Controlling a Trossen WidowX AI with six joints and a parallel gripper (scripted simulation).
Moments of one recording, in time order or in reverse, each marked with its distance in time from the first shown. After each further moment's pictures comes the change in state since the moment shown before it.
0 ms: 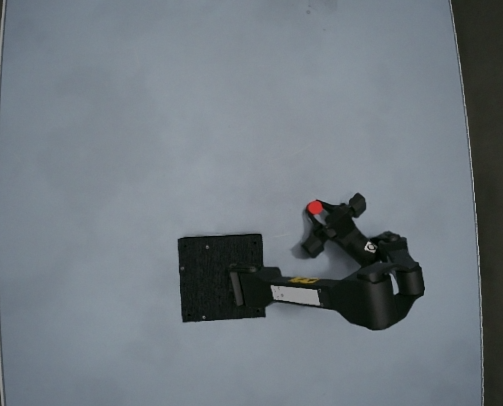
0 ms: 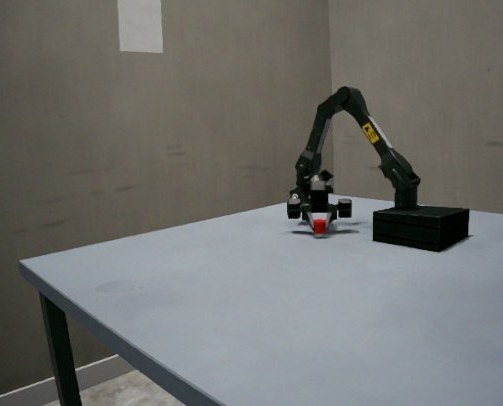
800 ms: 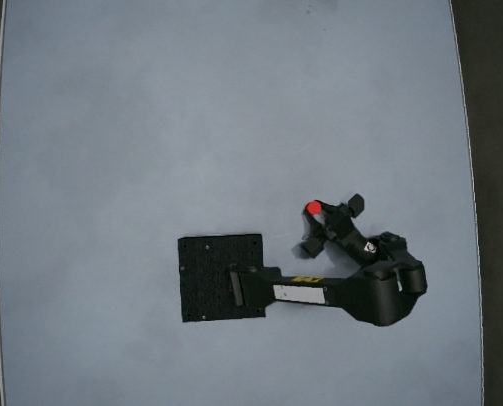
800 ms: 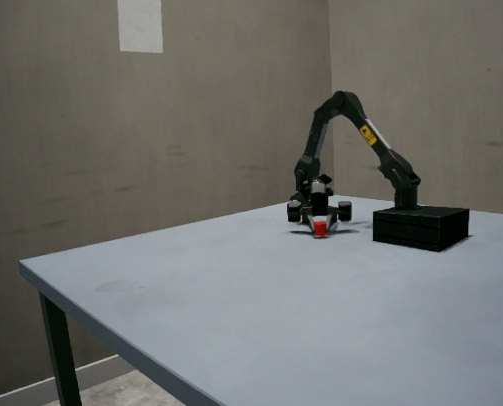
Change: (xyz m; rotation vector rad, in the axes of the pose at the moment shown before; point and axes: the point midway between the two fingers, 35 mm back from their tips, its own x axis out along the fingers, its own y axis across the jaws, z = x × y) arm 0.004 0.001 -0.006 -0.003 -0.047 0.012
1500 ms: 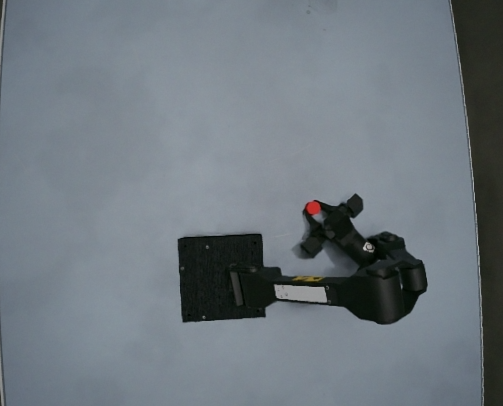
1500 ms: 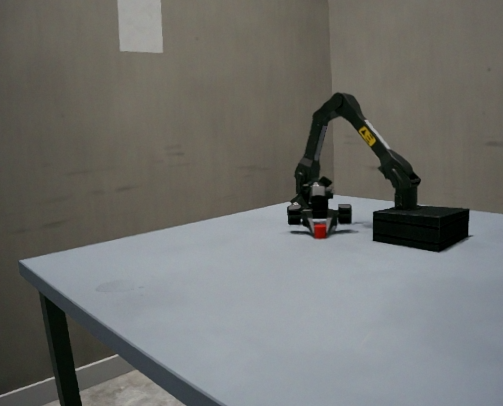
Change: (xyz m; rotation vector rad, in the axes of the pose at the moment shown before) arm 0.004 0.000 -0.007 0.002 -0.002 0.000
